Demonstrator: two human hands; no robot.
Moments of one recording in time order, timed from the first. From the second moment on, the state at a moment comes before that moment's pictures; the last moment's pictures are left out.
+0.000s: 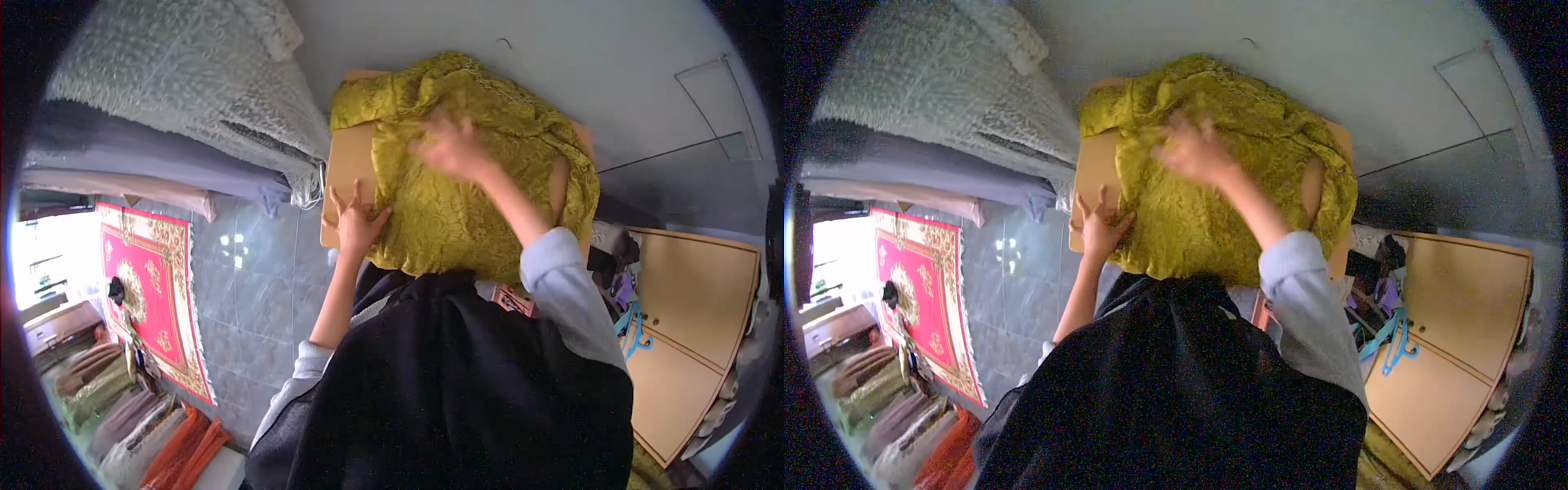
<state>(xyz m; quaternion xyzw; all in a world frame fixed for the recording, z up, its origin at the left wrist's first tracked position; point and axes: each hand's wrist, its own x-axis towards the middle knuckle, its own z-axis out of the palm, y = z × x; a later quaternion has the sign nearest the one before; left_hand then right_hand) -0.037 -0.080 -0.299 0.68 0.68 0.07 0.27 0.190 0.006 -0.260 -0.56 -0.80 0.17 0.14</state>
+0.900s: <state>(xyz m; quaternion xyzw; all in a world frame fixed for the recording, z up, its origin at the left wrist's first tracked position) -0.049 -0.084 -0.313 0.69 0.66 0.15 0.24 0.242 -0.047 -0.313 -0.60 -0.72 -0.11 0.32</state>
